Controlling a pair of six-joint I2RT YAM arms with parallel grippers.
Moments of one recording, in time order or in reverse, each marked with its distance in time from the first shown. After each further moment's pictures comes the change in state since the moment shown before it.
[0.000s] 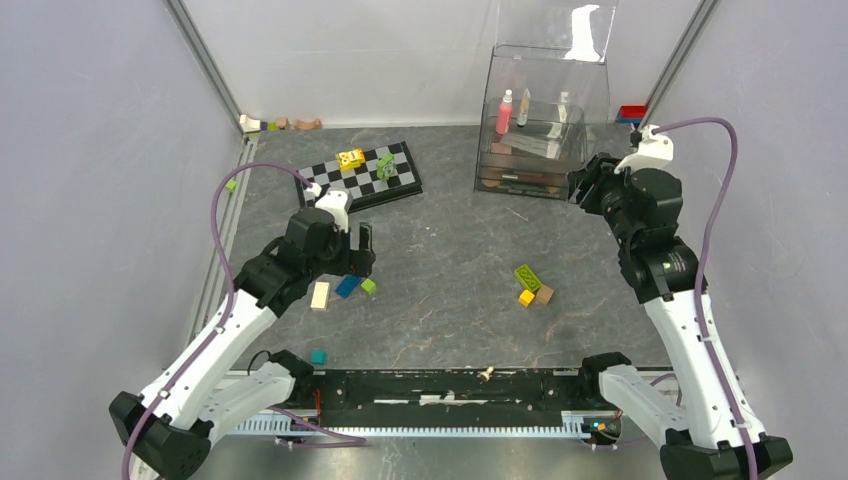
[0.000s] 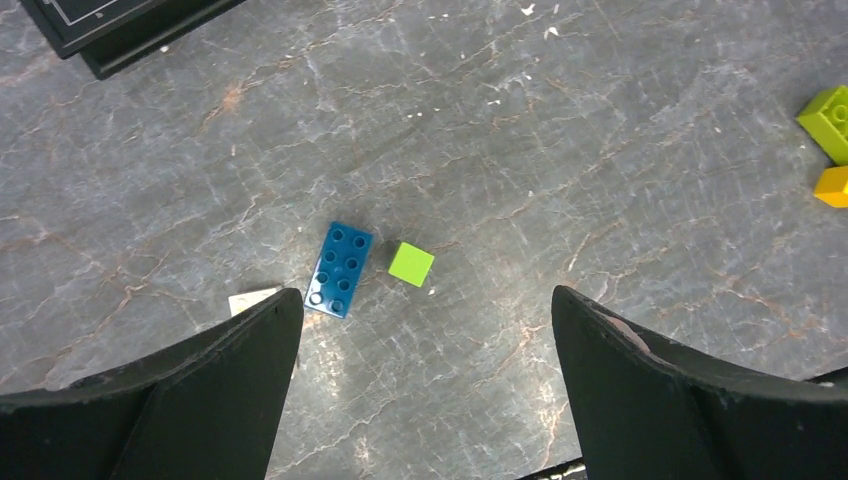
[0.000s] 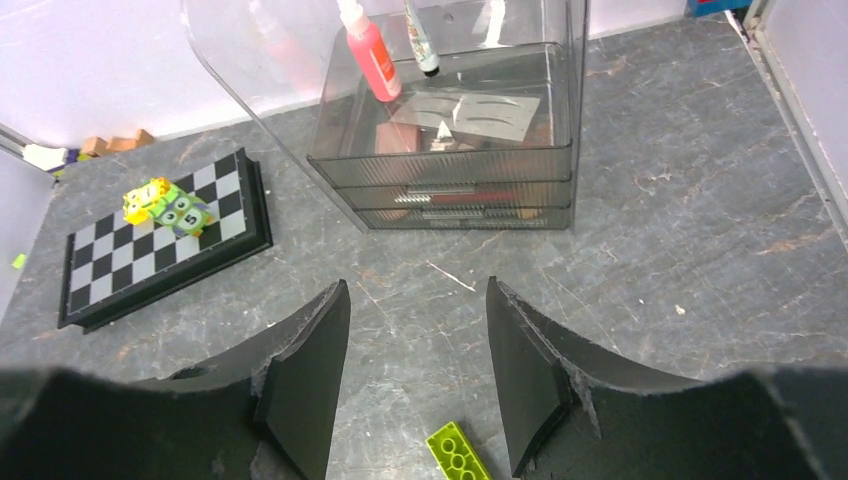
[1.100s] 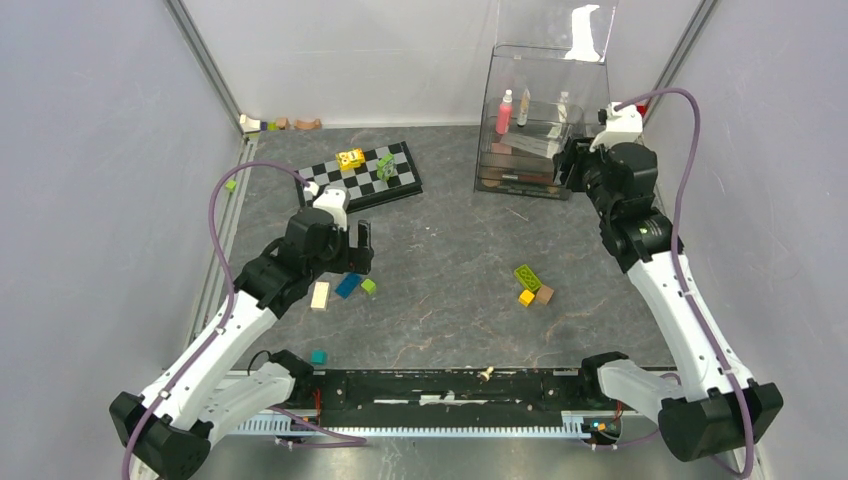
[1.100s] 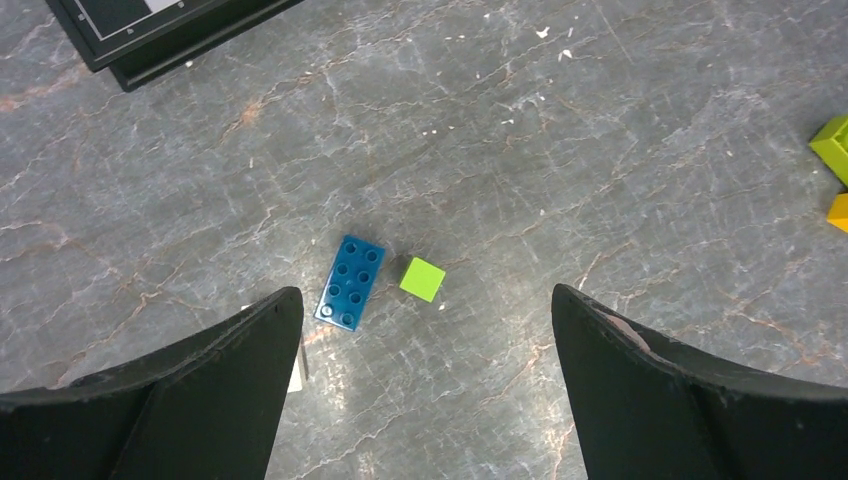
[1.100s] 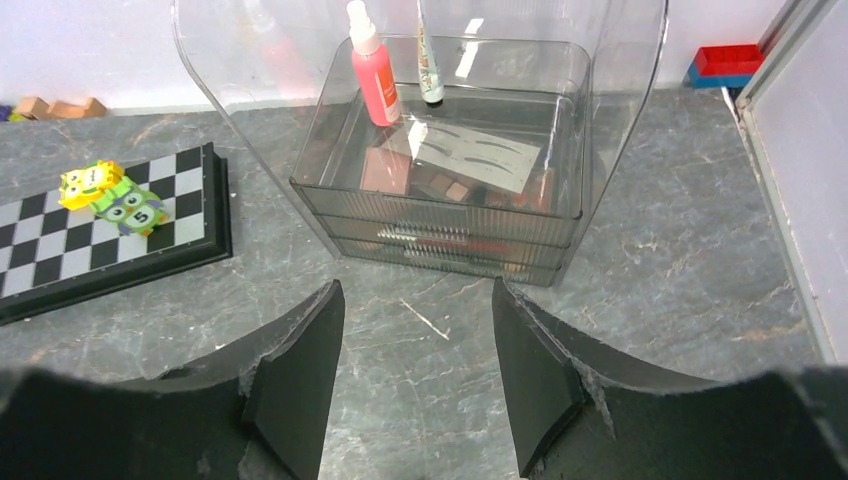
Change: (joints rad) left arm 0.000 -0.014 -0.023 0.054 -0.012 0.000; right arm 0.032 0.179 0.062 0.127 -0.003 -0.150
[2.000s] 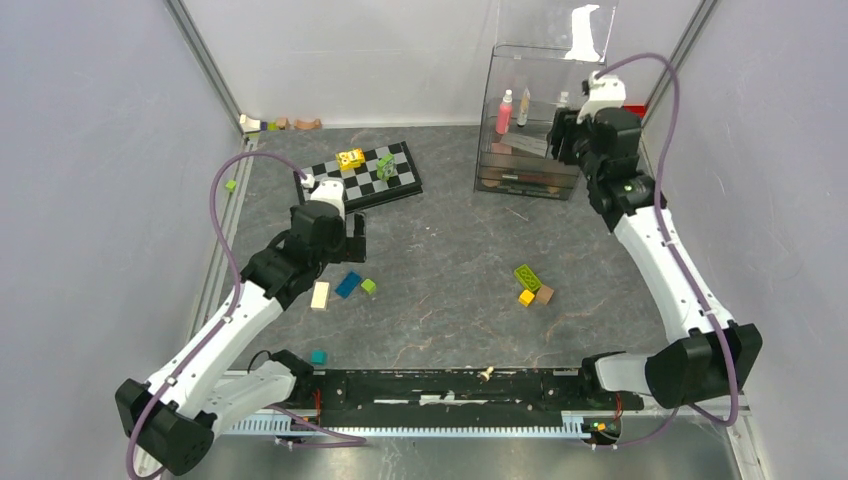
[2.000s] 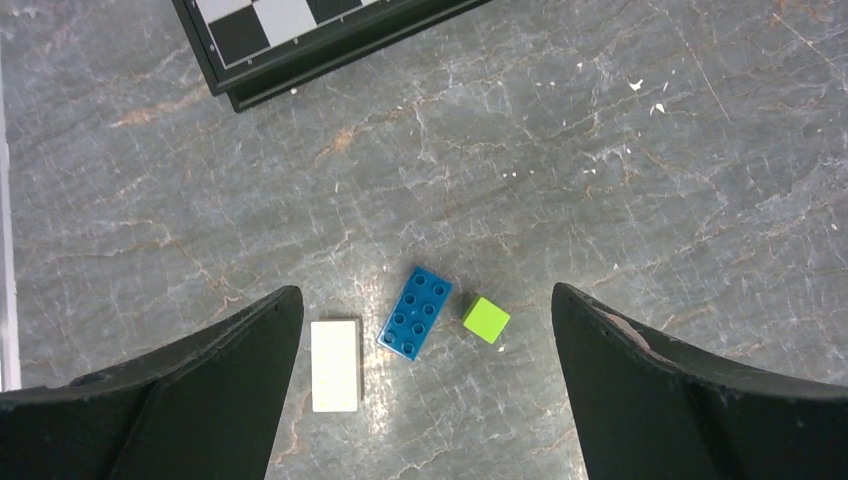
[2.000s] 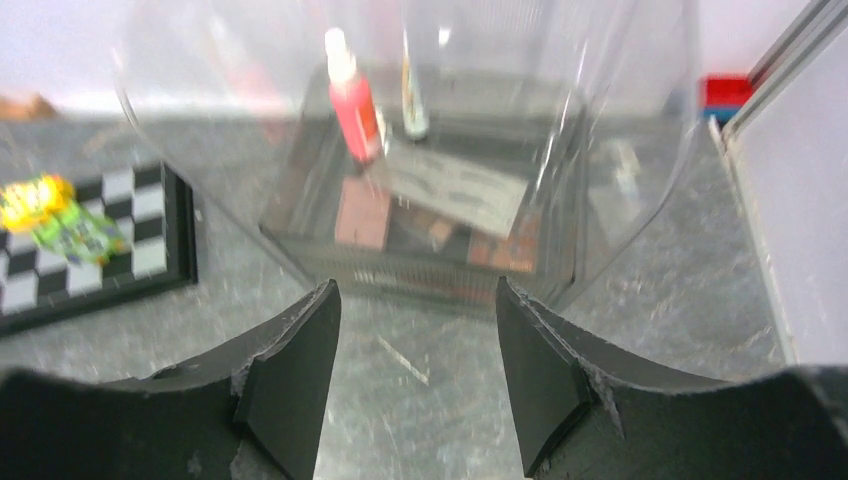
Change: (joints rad) left arm 0.000 0.047 0.014 0.014 -0.191 0.008; right arm -0.009 0.240 0.140 0.021 -0.001 -0.082
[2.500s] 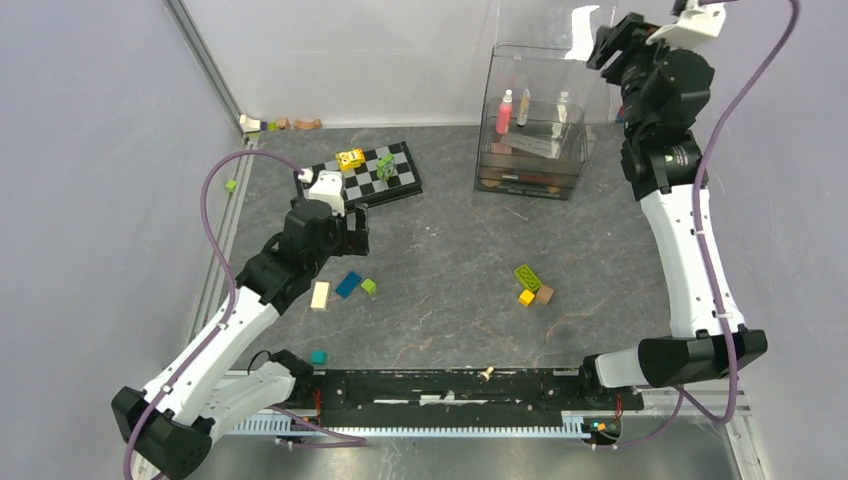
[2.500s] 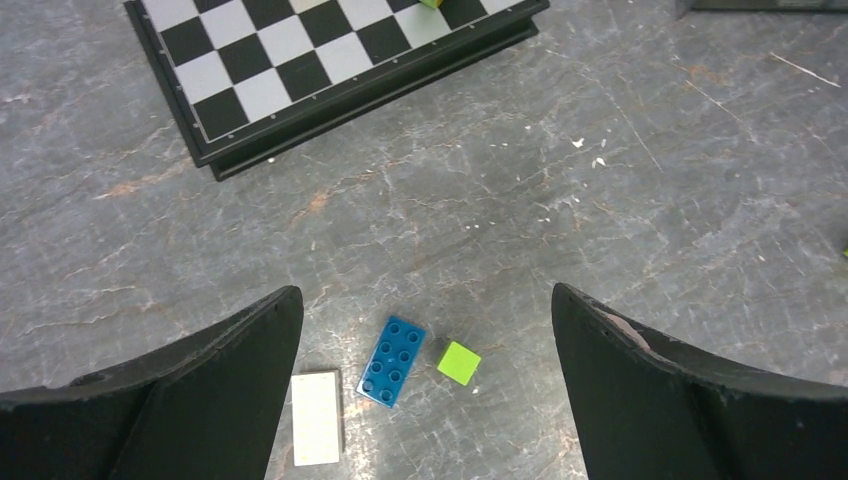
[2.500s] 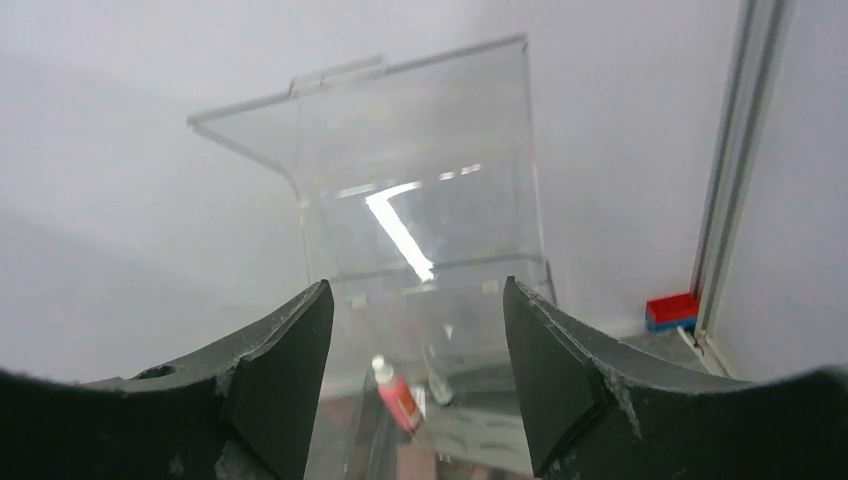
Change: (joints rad) left arm 0.000 -0.023 0.001 0.123 0.029 0.053; right arm -0.069 0.091 0.441 0.123 0.092 0.119
